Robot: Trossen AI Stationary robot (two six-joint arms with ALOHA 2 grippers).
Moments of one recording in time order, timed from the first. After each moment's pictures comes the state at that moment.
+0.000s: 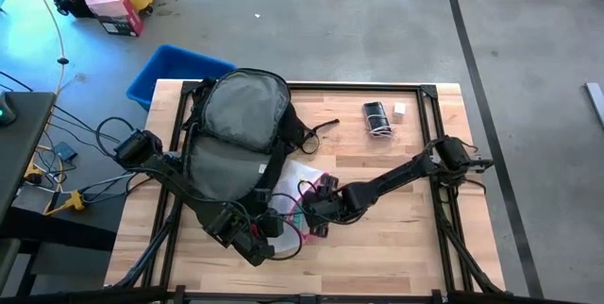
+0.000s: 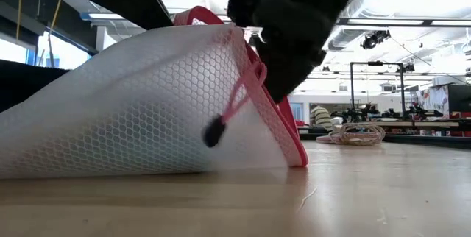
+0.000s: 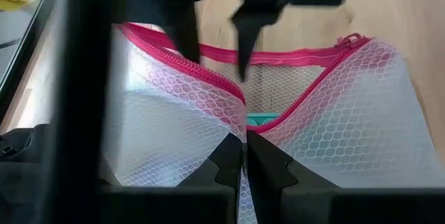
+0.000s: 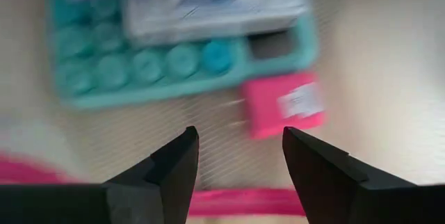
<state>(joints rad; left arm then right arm) -0.65 1.75 1.21 -0.53 -0.73 -0.38 0.35 2.01 1.39 -0.56 0.27 0.46</state>
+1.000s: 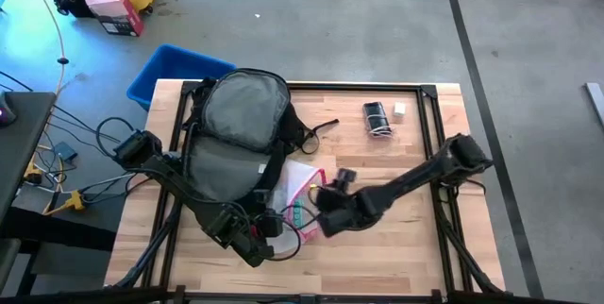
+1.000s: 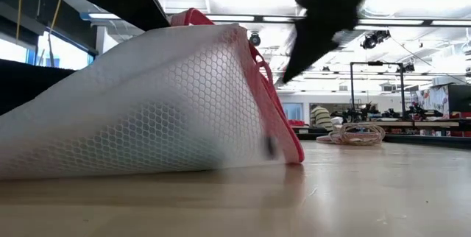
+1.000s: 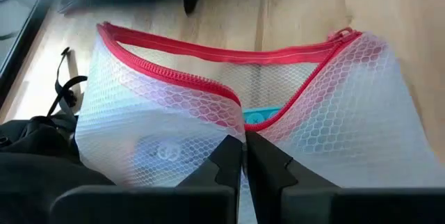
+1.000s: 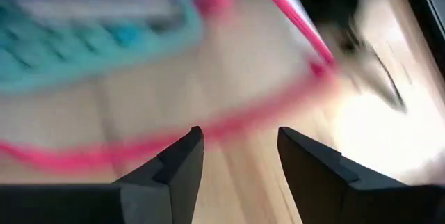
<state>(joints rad) -0.66 1.75 1.21 -0.55 -0.74 -0.43 0.43 1.86 1.38 -0.92 0.63 0.68</state>
